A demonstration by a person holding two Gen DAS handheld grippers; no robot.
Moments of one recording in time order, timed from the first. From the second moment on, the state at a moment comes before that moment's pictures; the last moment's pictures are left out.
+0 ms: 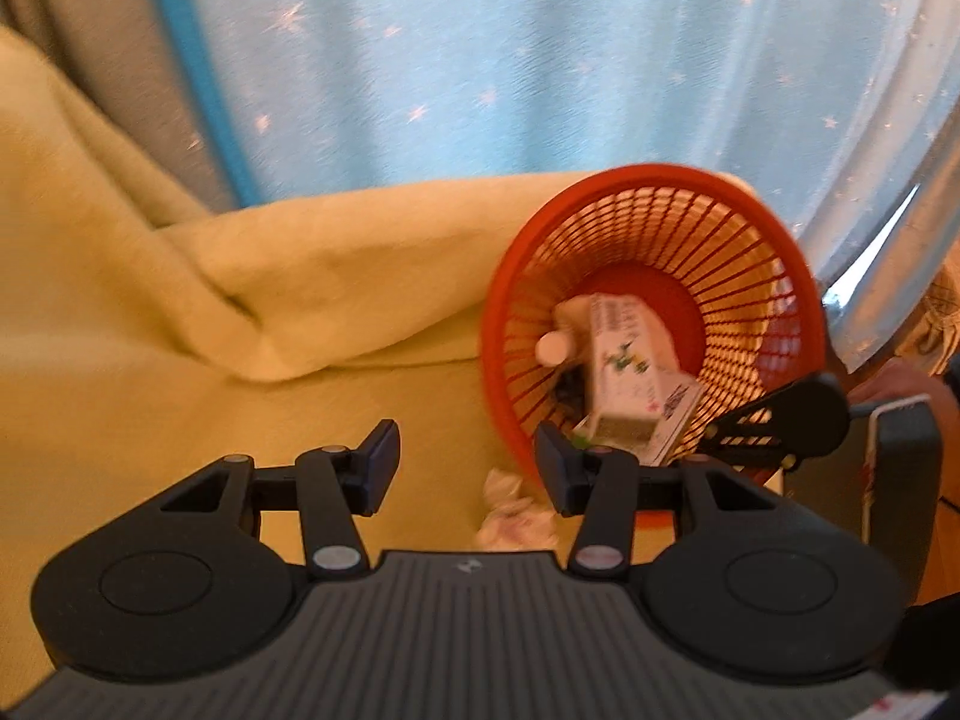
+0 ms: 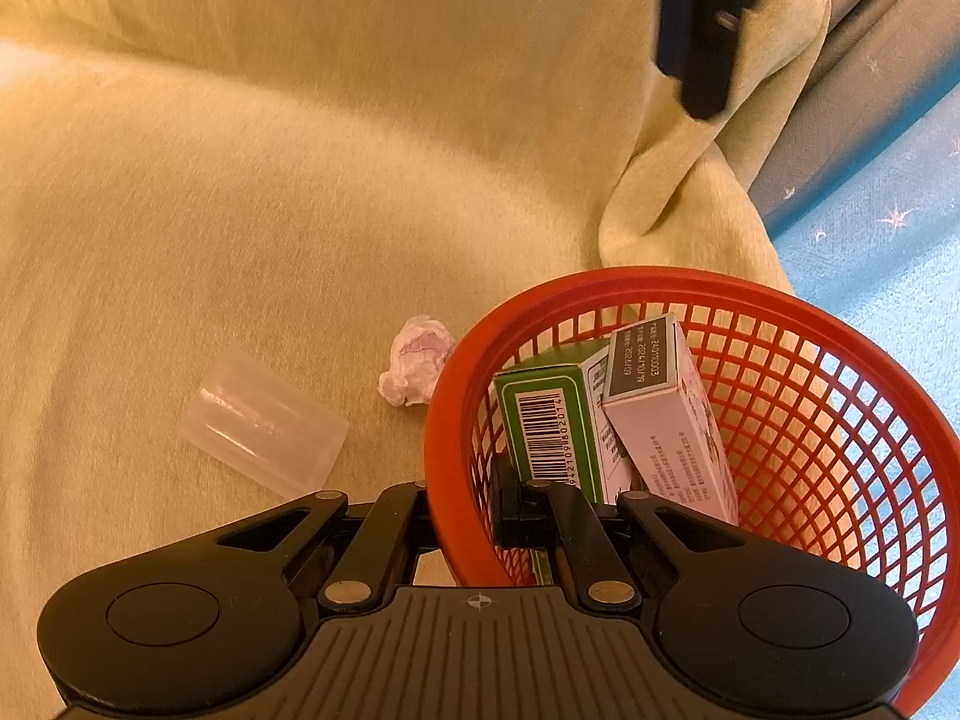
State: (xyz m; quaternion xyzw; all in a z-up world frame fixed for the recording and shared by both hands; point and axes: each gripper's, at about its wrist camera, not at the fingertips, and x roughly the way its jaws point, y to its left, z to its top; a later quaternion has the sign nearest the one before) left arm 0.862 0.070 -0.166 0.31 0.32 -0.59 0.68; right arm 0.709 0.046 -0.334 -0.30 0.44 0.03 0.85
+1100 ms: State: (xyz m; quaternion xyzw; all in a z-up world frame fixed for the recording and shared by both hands) left arm 0.837 0.128 -0.265 0.31 0.43 -0.54 0.65; right arm 0.710 0.045 -0.334 -0.30 0.44 0.03 0.84
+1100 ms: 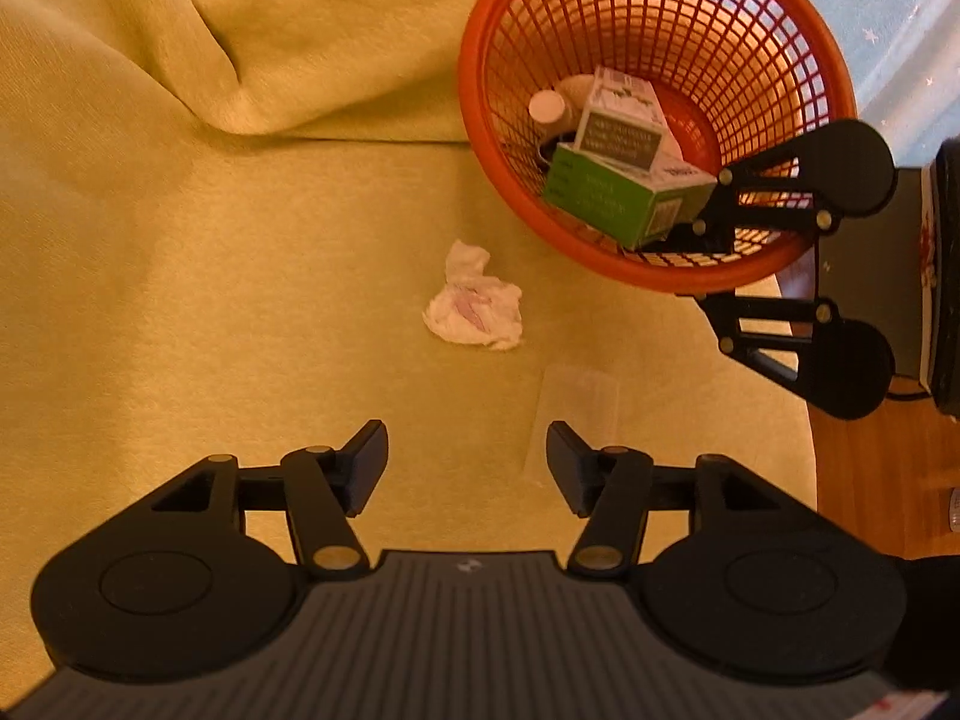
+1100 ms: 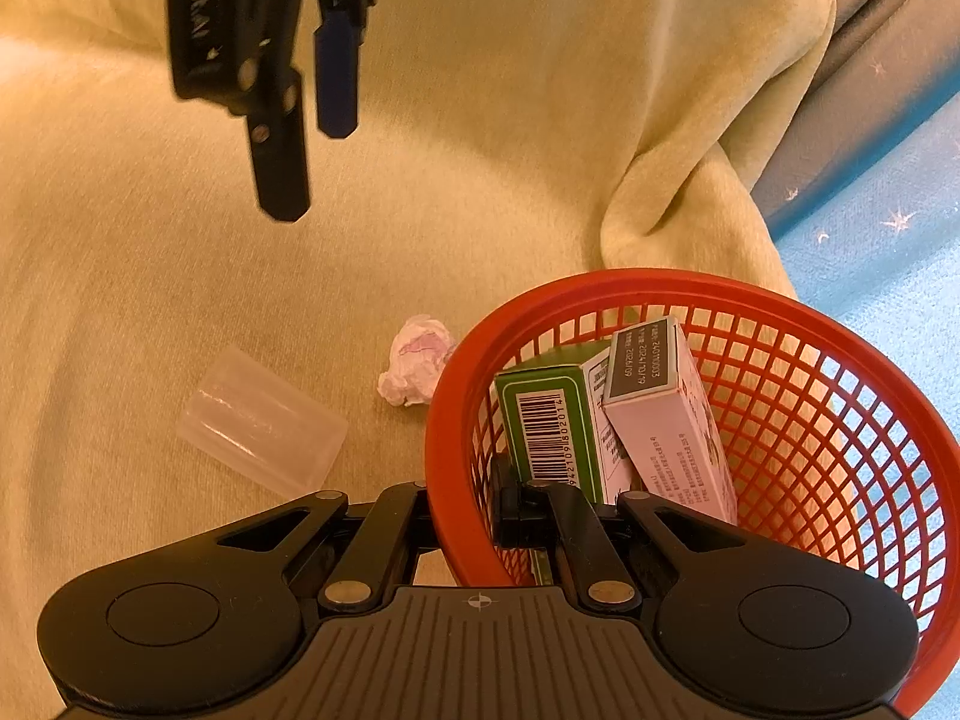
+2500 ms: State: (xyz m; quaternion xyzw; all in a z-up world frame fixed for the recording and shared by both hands) left arm 0.795 0.091 -0.362 0.34 0.45 -0.59 0.58; right arm 0.704 0.047 -0.333 -0.30 0.44 0.04 0.85
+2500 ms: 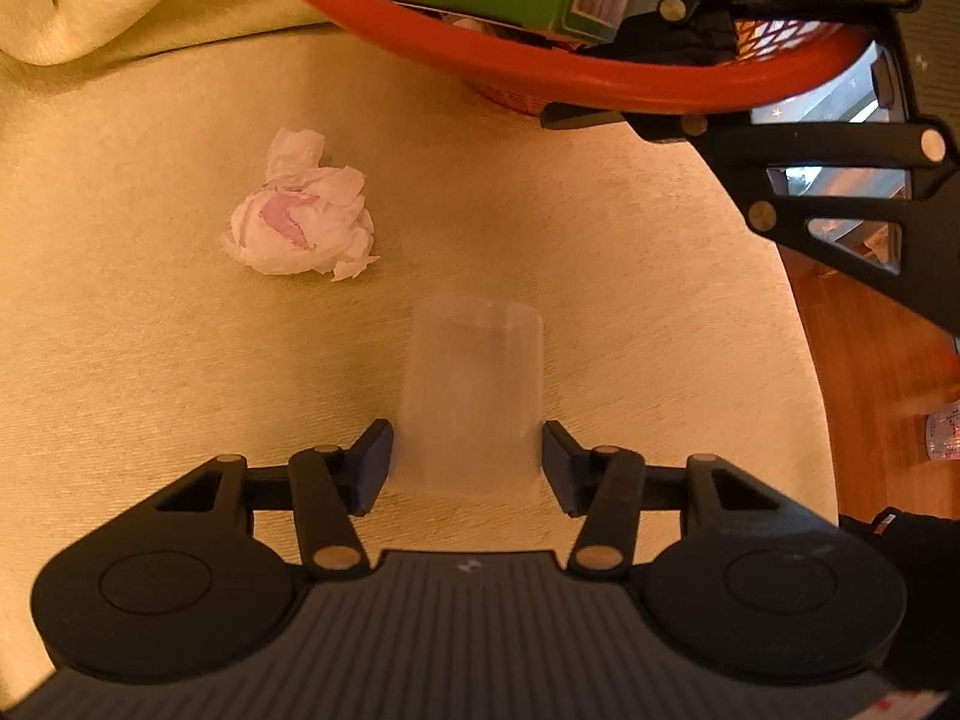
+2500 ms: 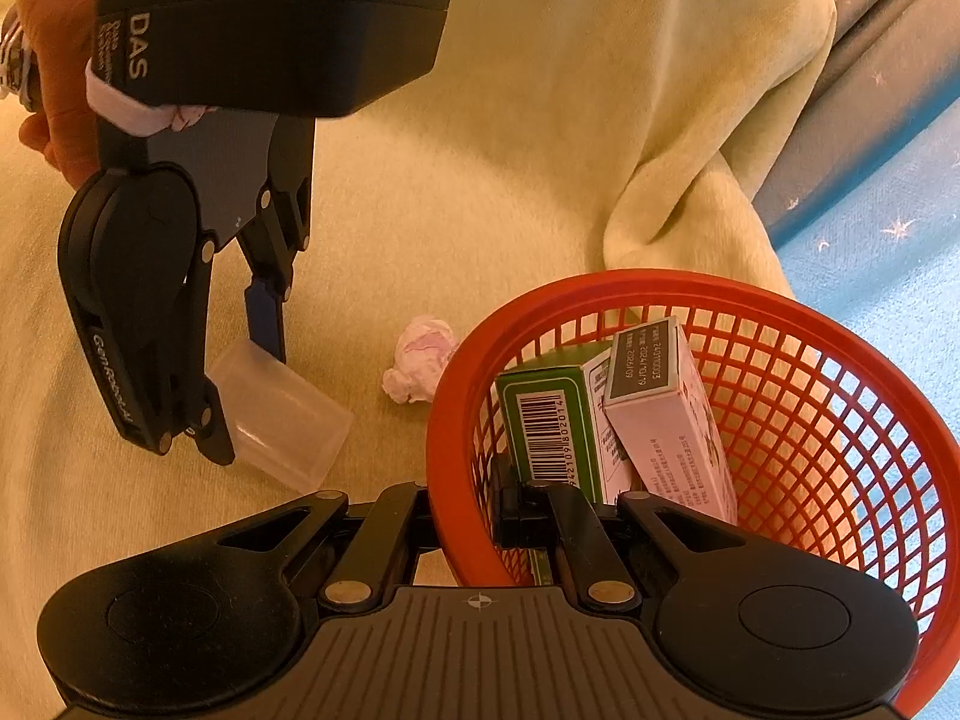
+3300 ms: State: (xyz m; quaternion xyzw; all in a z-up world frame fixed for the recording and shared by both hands) left arm 0.843 0.138 -0.262 0.32 0.41 -0.56 0.64; right arm 0.705 0.047 -0.333 -0.30 0.44 0.04 0.84
